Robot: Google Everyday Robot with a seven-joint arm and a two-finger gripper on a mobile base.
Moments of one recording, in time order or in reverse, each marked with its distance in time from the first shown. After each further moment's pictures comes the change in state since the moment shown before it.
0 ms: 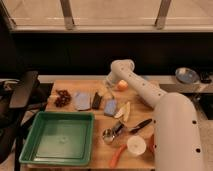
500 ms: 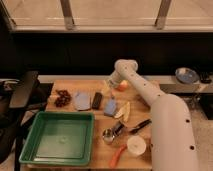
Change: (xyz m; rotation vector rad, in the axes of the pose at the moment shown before) arm 0.011 -0.028 0.009 -0.009 -0.010 0.074
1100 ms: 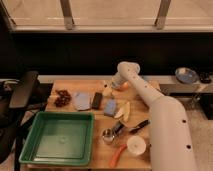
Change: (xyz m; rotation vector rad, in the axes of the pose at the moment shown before) arm 0.016 -0.007 0.015 -0.036 0.002 0.044
